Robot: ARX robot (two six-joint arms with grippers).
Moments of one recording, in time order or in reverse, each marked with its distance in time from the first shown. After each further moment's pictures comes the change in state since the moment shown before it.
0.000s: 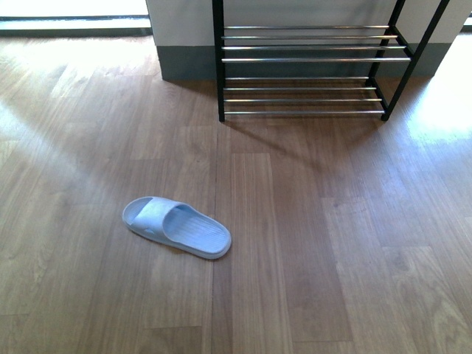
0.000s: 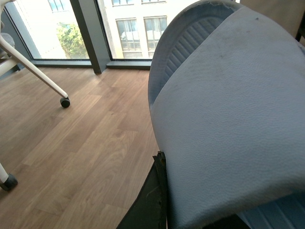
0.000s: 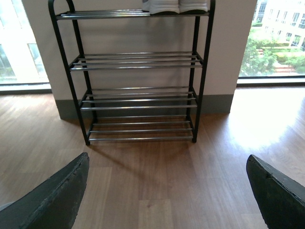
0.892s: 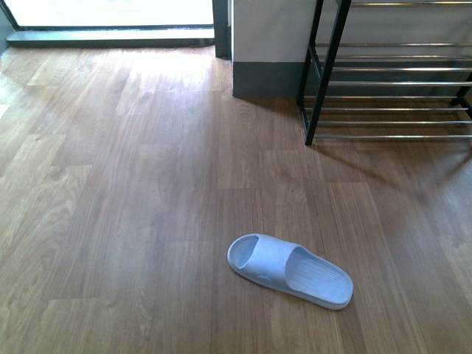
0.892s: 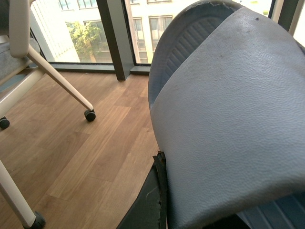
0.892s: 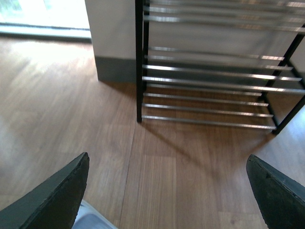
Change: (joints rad) left arm 0.000 0.000 -0.003 0.000 -0.003 0.000; right arm 0.050 1.444 0.166 1.045 -0.020 -0.069
